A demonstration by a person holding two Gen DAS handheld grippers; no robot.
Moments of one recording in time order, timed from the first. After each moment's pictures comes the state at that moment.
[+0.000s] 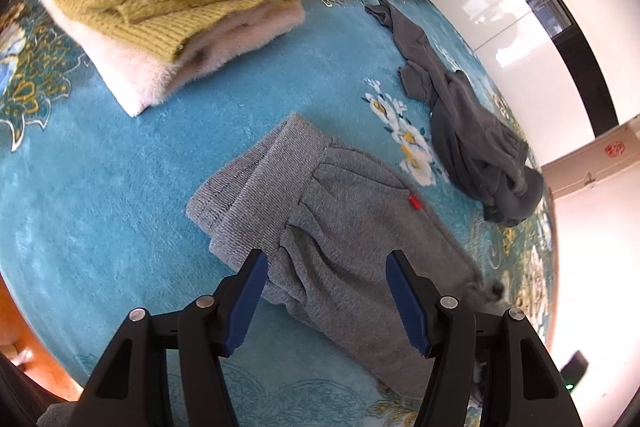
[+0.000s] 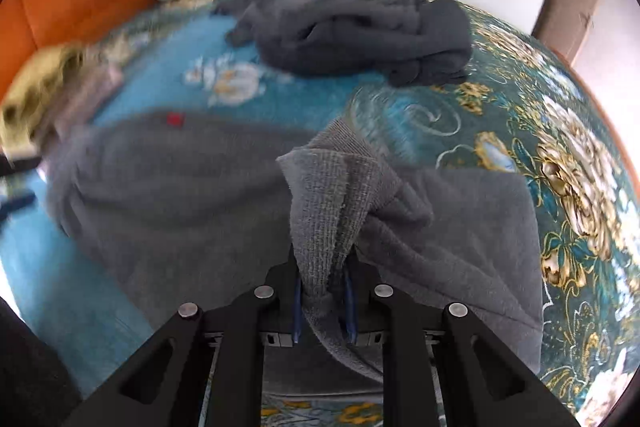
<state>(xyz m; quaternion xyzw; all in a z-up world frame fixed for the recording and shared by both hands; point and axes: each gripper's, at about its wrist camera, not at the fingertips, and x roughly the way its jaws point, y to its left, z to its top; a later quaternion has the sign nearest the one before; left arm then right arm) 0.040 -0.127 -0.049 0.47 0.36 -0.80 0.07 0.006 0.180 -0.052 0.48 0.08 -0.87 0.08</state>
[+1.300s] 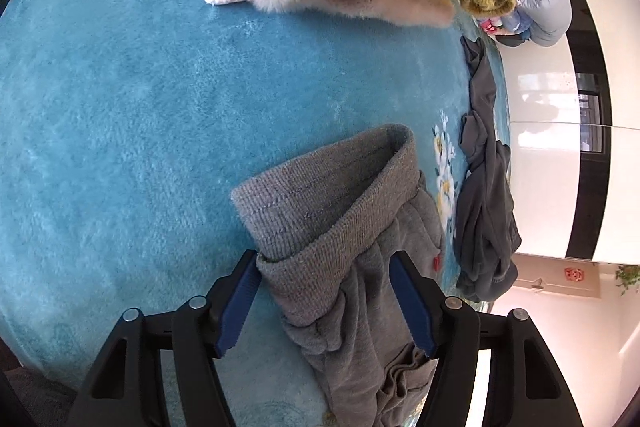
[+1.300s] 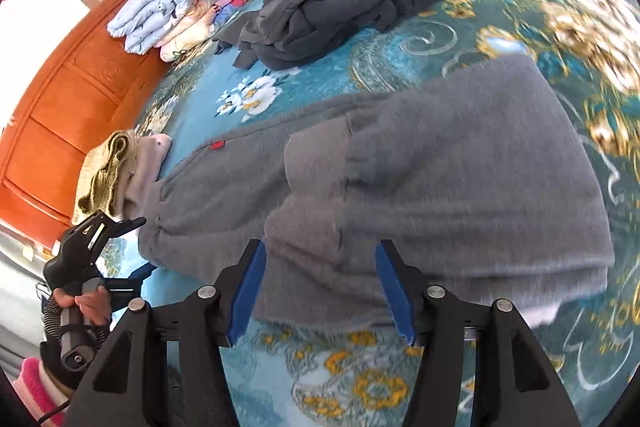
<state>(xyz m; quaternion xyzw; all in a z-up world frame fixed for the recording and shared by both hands) 0.046 -0.182 -0.123 0.44 0.58 -0.67 0.11 0.035 0.250 -0.053 0.51 -0.20 -0.83 0.14</state>
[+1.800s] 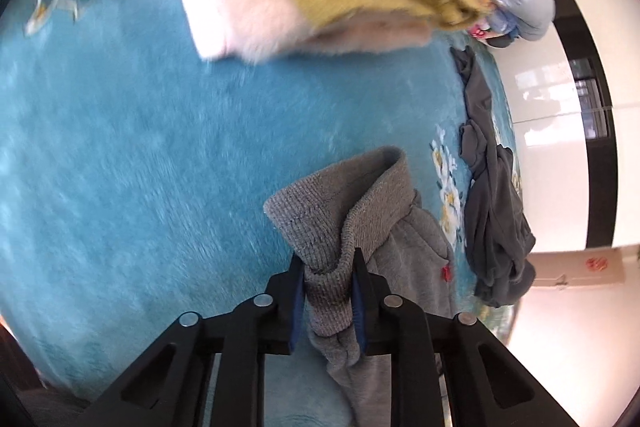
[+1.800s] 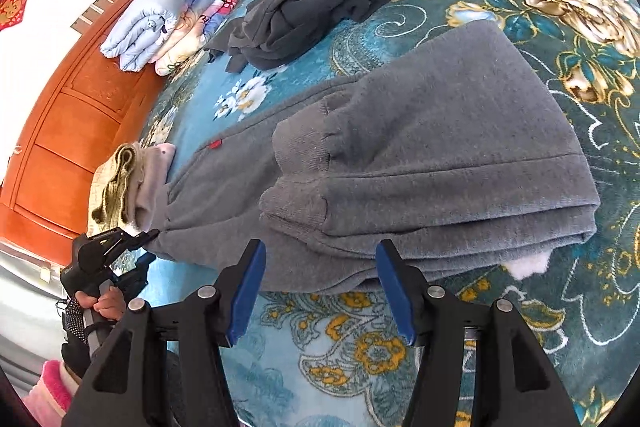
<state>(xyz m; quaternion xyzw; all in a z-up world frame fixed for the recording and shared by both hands) 0.043 -0.182 -0.097 0.43 0.51 -0.73 0.14 0.060 0.269 -0.046 0.51 -0.24 -0.81 0.13</state>
